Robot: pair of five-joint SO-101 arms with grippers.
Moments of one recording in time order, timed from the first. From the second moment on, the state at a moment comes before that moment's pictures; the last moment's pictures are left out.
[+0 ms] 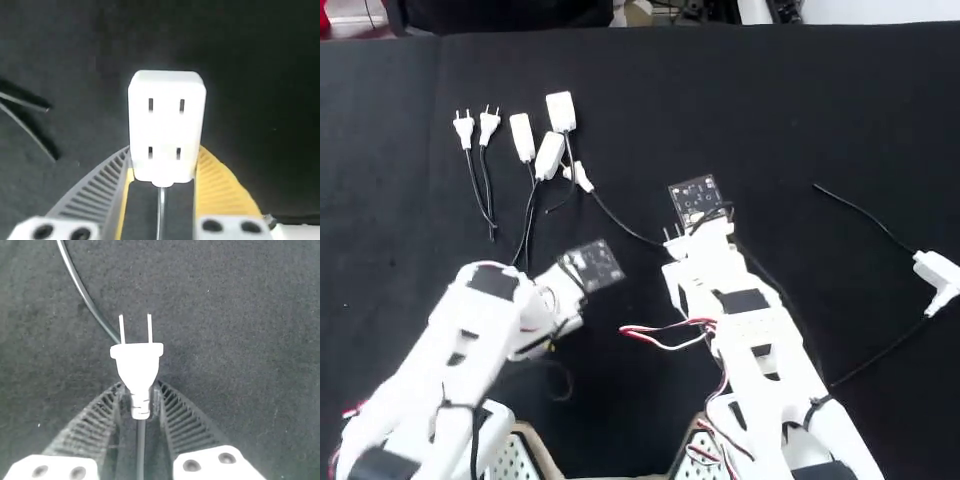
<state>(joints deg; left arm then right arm) 14.5 -38.3 63.8 62.8 -44.6 -10.2 -37.6 74.5 27.1 7.4</state>
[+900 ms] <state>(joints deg) 9.5 -54.7 62.2 71.9 -34.3 -9.3 -37.6 63.2 50.8 7.8</state>
